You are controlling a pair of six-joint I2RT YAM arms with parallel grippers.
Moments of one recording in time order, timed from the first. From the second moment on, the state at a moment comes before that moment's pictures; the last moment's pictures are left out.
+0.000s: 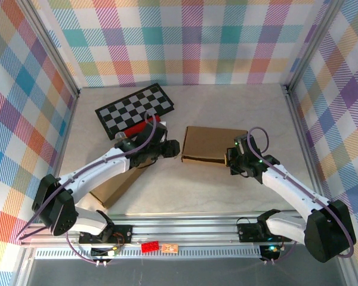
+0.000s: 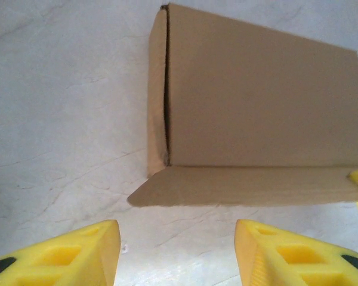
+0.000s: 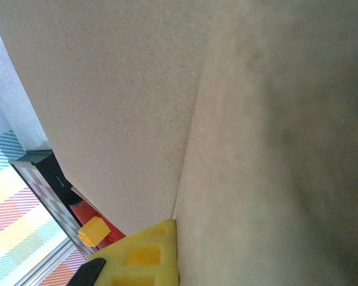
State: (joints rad) left arm -0.69 1.41 1.10 -0.52 0.02 -0.69; right arm 0.45 1.12 0.67 -0.44 -0.02 1.85
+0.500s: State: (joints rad) left arm -0.65 1.69 1.36 -0.73 0.11 -0.71; right arm 0.42 1.14 0.72 -0.63 -0.11 1.64
